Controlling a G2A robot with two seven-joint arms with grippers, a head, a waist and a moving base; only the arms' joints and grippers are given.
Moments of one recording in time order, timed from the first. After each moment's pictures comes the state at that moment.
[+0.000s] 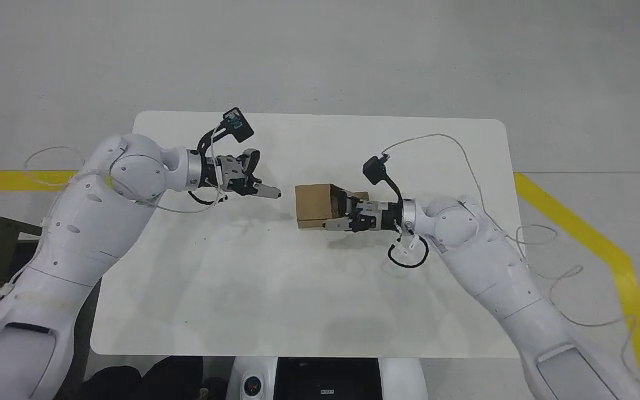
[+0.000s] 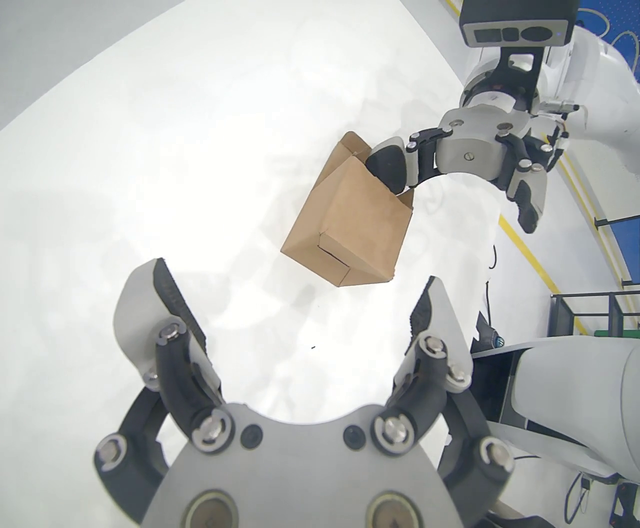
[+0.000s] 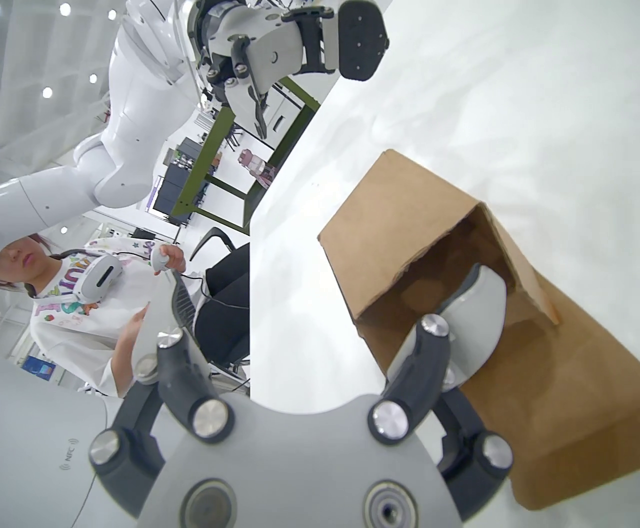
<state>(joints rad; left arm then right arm) 0.61 -0.87 -0.87 -1.31 0.23 -0.69 -0.93 -0.80 -1.18 0.88 -1.20 -0.04 -0.75 0.80</state>
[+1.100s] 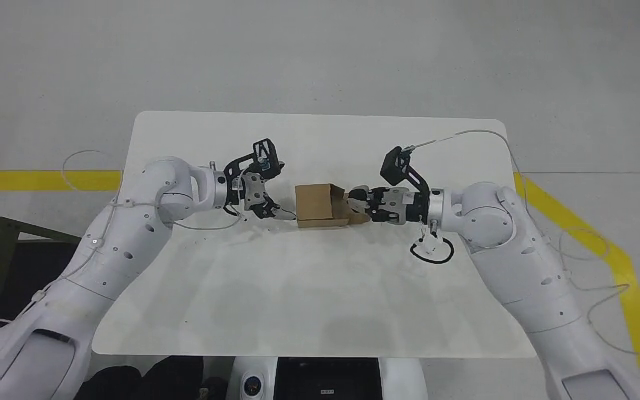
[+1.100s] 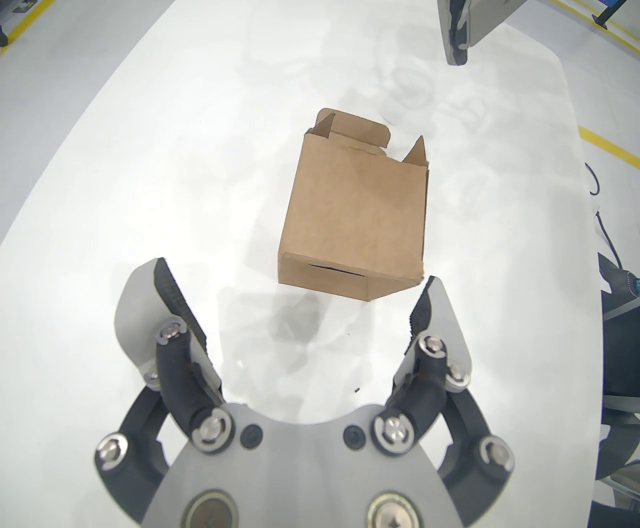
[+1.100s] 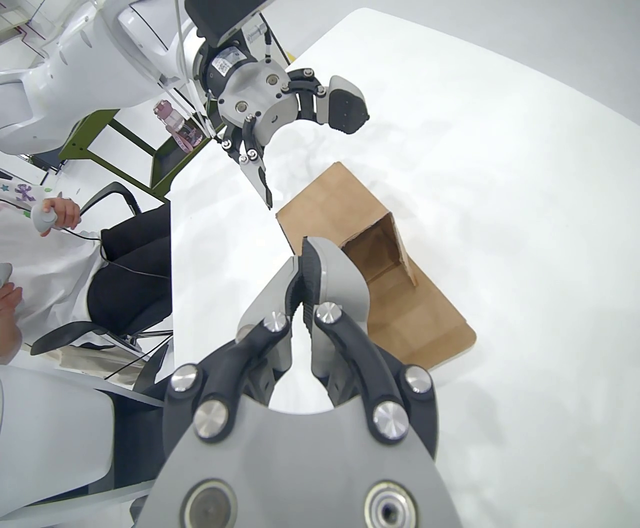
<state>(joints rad) 0.68 -0.92 -0.80 -1.31 0.83 -0.90 -0.40 -0.90 -1.10 1.07 -1.46 -0.37 -0.73 0.80</state>
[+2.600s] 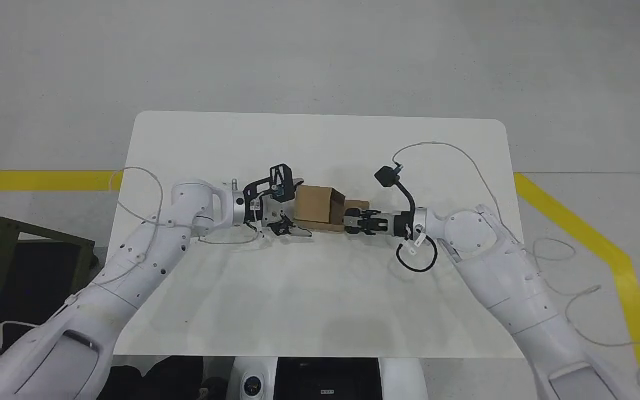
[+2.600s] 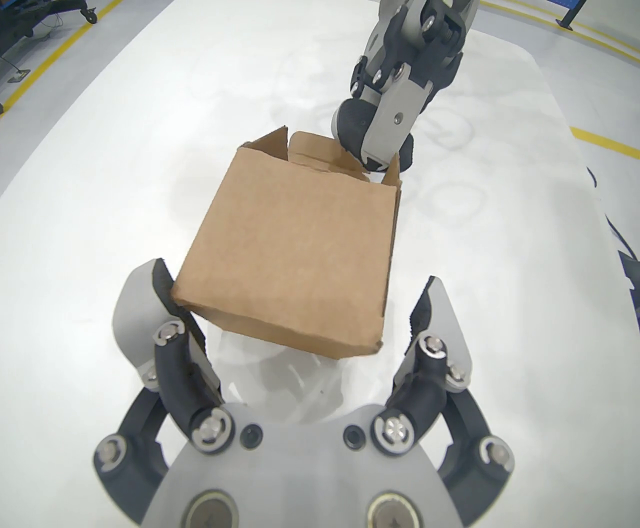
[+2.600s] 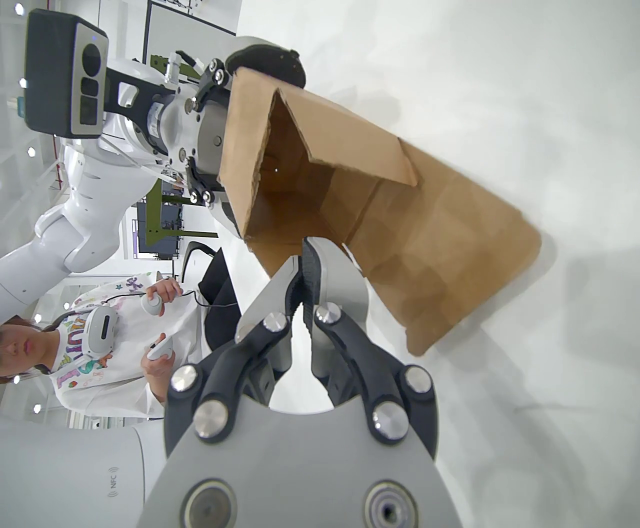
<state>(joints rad) 0.71 -1.00 -0.73 -1.20 1.17 -0.92 0.03 -0.88 -1.14 0.94 -1.25 0.00 -0.40 0.91</state>
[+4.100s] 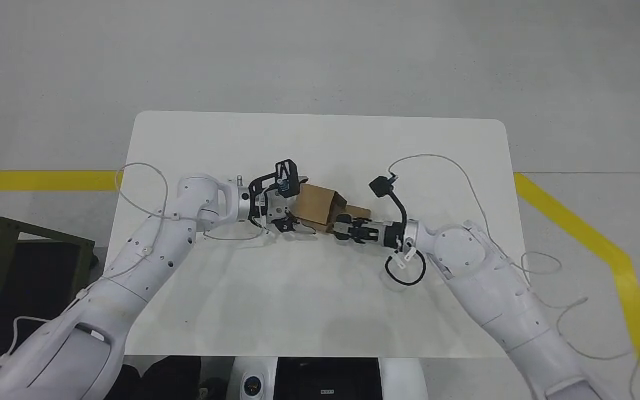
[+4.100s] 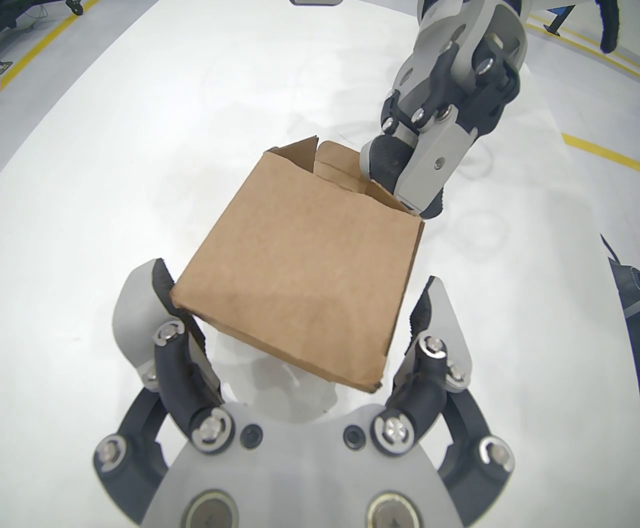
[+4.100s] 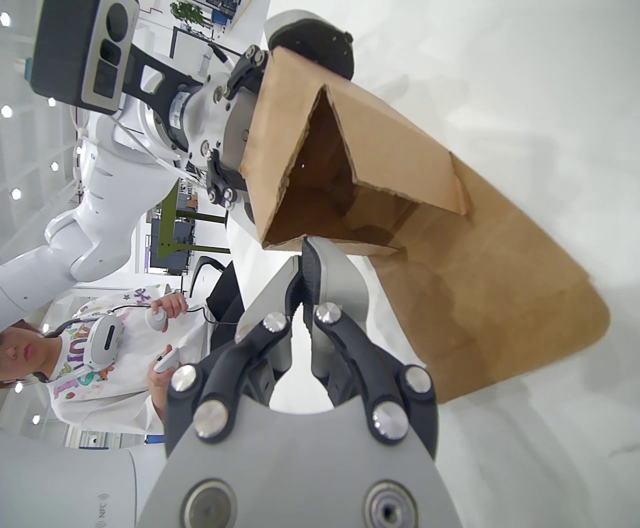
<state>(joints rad) 0.70 -1.05 -0.77 -1.15 1.15 -0.97 -0.03 -0.96 -1.15 0.93 -1.31 -0.03 -0.42 0.78</state>
